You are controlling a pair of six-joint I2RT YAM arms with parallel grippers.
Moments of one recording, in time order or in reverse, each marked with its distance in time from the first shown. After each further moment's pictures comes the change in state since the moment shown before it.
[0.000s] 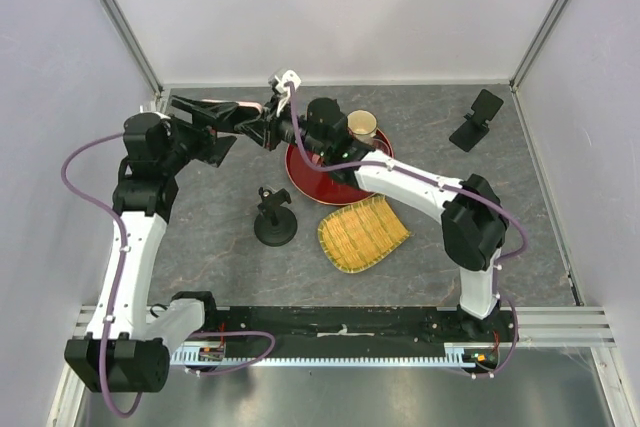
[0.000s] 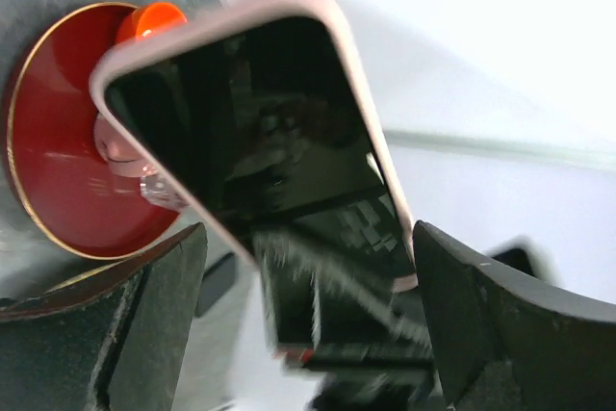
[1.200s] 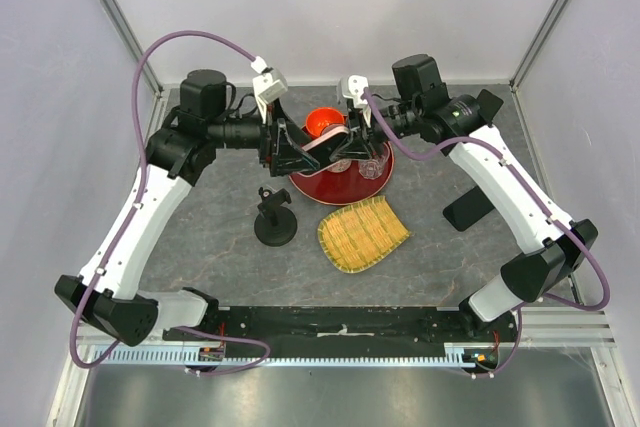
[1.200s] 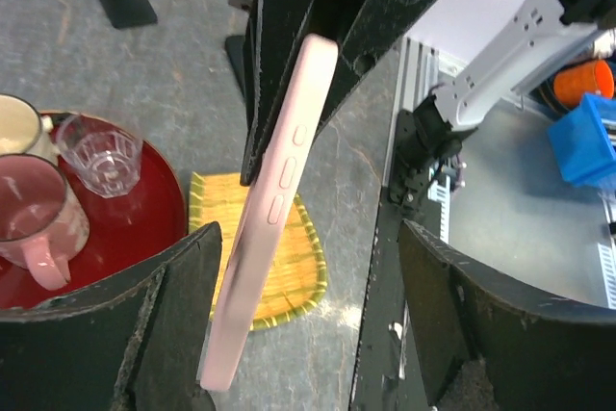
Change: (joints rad) left arm -0.407 0.256 0.437 -0.246 0.640 1.437; right arm -0.329 -0.361 0.207 -1.338 -0.729 -0.861
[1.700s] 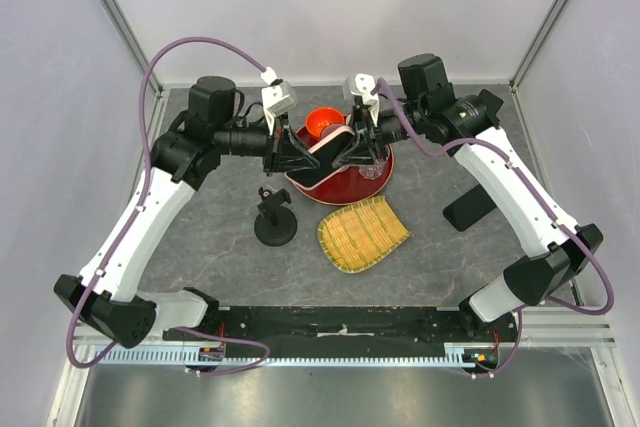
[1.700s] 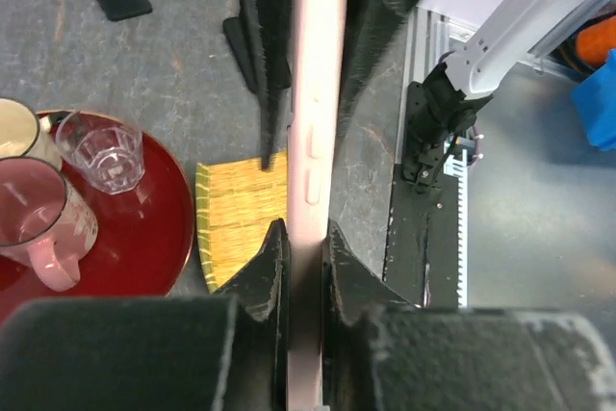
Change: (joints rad) left arm -0.045 0.015 -0.007 -0.074 -0.026 0.111; right arm -0.004 -0.023 0.000 -0.022 -0.087 0.015
